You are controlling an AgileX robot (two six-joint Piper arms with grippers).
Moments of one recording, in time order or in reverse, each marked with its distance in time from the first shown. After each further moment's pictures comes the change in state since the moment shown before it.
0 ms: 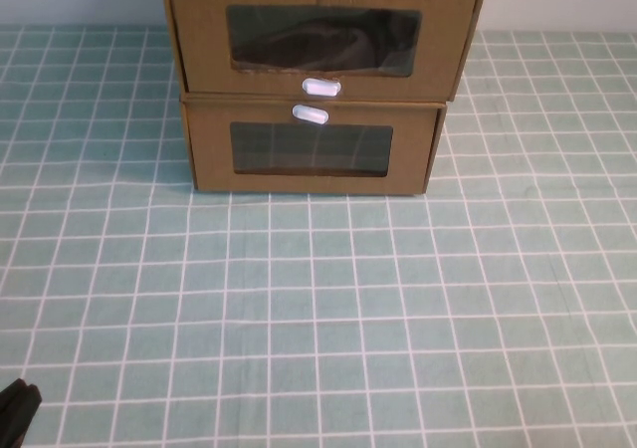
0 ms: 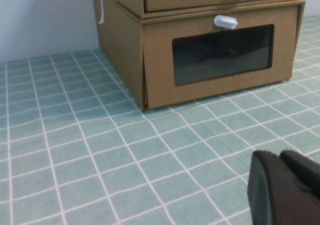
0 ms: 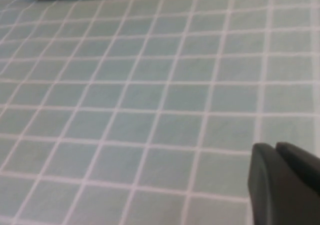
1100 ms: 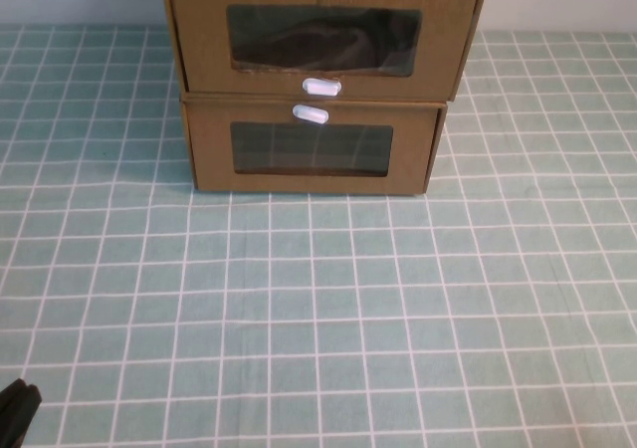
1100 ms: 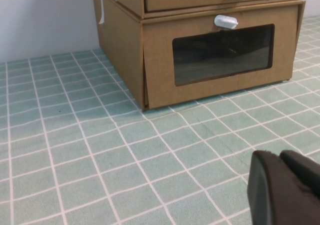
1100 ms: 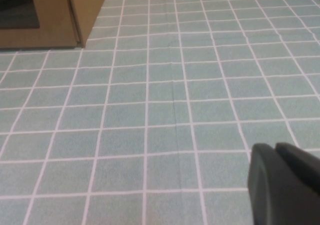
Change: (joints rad) right arm -0.347 -0.227 0.058 -0.022 0.047 -0.151; left arm 0.000 0.000 0.001 0.002 0.001 0.000
